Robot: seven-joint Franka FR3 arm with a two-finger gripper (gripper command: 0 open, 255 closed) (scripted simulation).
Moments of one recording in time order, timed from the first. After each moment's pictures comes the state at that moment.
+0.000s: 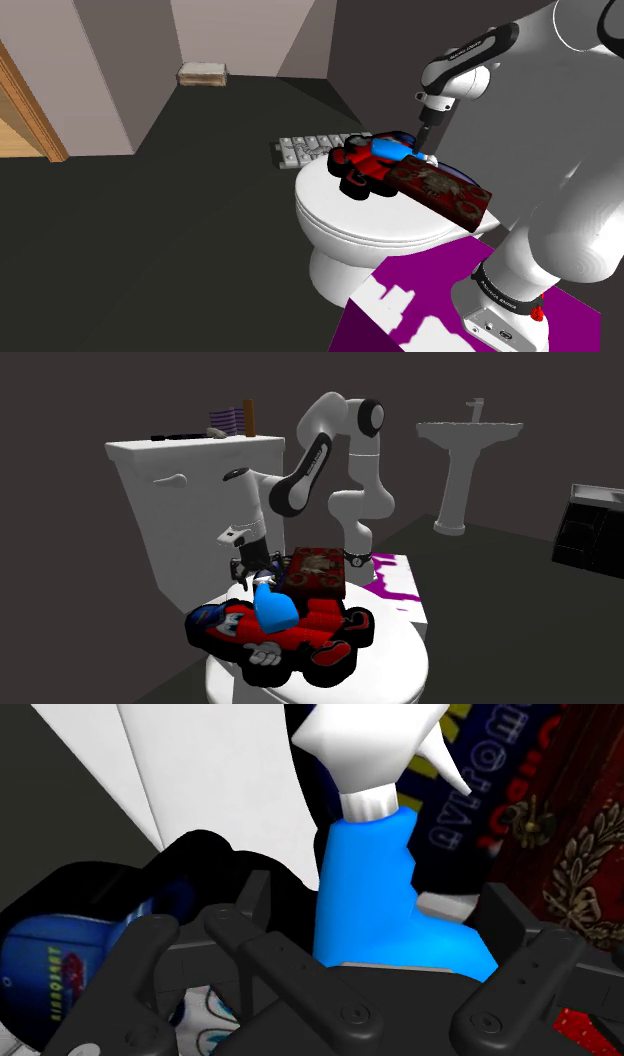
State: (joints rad) arm 0.07 -0.02 -0.72 -2.31 0.09 2.20 -0.97
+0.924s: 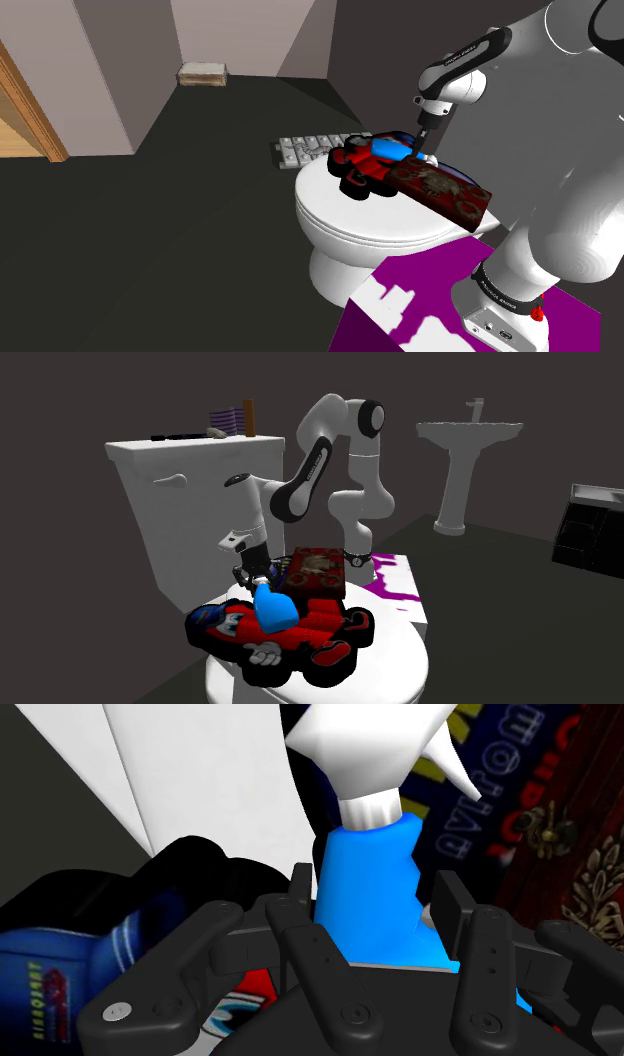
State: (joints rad) arm 0.07 0.00 -0.72 -2.33 0.12 2.24 -0.99
